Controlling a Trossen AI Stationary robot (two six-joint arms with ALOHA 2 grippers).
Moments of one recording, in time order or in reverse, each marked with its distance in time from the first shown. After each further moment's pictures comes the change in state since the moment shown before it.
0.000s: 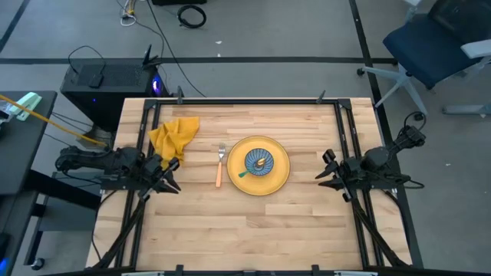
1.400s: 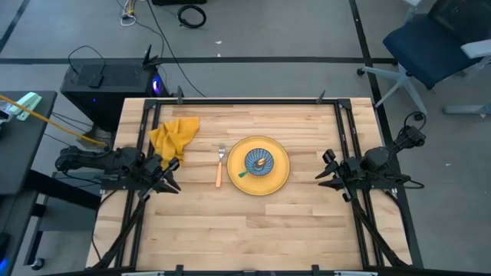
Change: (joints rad) left arm 0.000 0.000 0.000 0.002 0.000 0.000; right arm 0.000 0.000 0.000 0.000 0.000 0.000
